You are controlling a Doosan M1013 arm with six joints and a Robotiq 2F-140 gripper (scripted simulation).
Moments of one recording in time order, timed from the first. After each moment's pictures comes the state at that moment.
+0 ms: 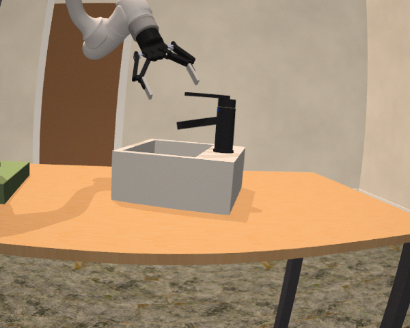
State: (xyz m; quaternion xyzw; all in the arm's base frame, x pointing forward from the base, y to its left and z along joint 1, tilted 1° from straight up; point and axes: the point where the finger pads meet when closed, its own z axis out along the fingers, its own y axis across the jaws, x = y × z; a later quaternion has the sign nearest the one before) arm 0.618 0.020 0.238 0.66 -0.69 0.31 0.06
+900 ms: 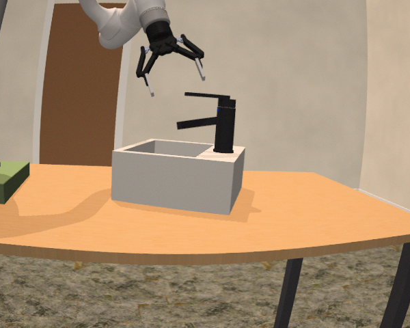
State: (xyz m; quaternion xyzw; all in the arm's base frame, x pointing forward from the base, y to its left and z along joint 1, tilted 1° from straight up) arm 0.616 -0.020 0.247 0.56 -0.78 0.26 0.05
